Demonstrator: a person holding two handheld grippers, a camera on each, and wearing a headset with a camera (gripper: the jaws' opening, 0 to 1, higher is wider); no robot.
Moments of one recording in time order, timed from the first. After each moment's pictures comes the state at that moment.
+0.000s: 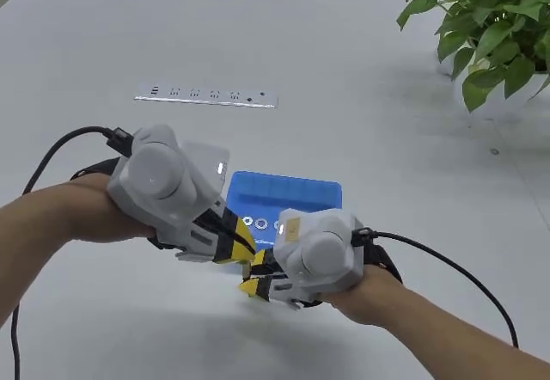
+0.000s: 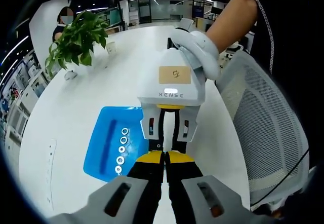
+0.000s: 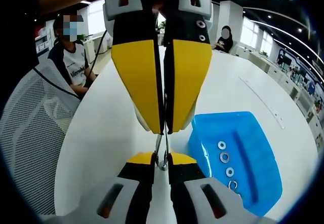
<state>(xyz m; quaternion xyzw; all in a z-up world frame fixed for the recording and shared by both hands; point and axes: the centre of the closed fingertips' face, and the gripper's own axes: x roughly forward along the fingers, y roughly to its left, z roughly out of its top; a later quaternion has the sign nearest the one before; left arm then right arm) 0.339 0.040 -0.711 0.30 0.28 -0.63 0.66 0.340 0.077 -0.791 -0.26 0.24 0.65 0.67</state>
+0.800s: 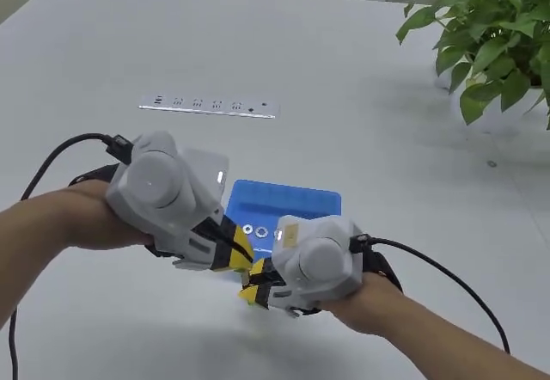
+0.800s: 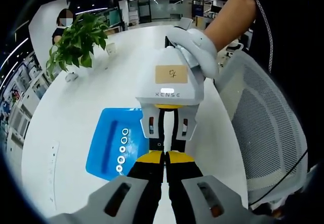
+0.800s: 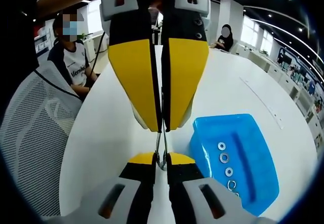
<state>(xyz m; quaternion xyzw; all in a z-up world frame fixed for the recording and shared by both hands) 0.336 0.043 -0.701 0.31 0.28 -0.63 0.66 0.337 0.076 -0.781 -0.27 0.25 0.65 0.67</state>
